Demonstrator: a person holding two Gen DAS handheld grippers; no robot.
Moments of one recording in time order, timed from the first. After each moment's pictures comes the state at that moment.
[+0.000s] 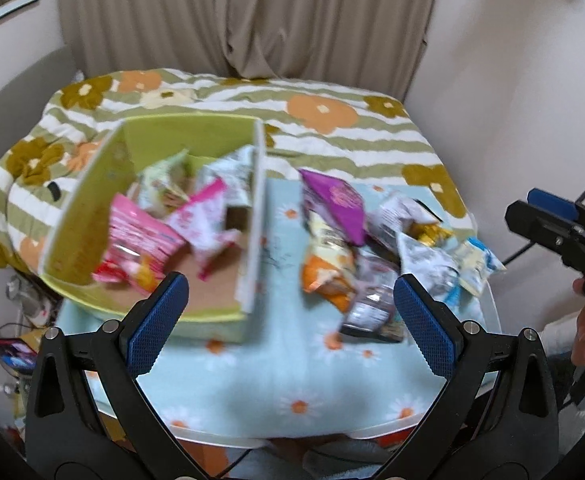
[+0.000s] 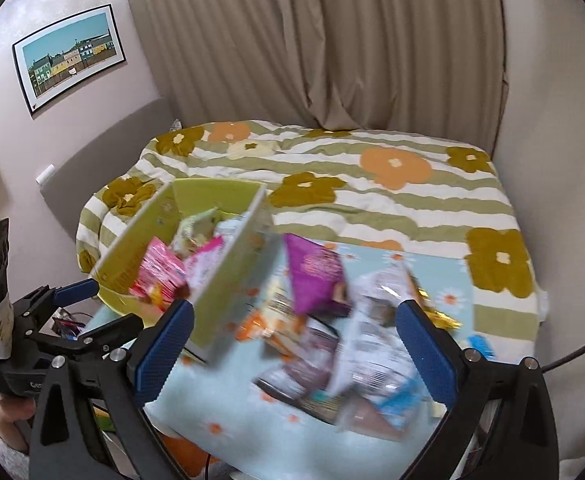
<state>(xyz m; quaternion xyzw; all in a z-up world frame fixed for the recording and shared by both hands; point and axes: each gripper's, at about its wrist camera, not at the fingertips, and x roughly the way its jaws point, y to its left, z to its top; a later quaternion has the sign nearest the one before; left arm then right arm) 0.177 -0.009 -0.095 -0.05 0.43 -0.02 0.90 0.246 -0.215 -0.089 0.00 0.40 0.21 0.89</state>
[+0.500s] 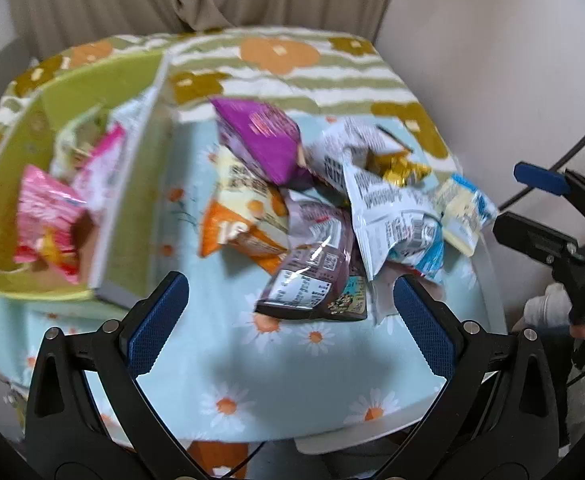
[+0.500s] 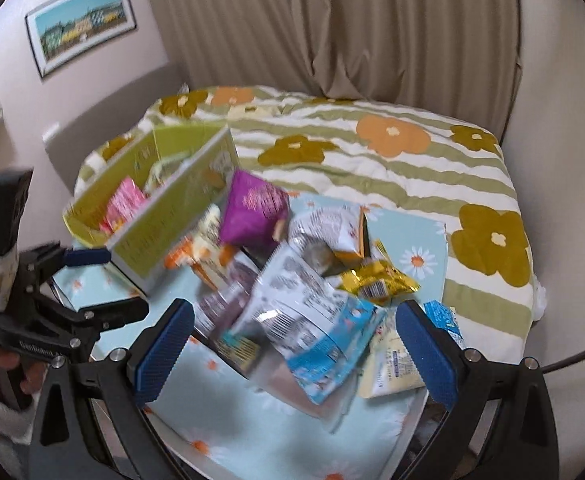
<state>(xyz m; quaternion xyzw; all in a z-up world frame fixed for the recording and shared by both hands) 0.214 -0.093 -0.178 -0.02 0.51 -0.08 0.86 0.257 -0.294 -0.165 -0.05 0.43 0.25 0.87</state>
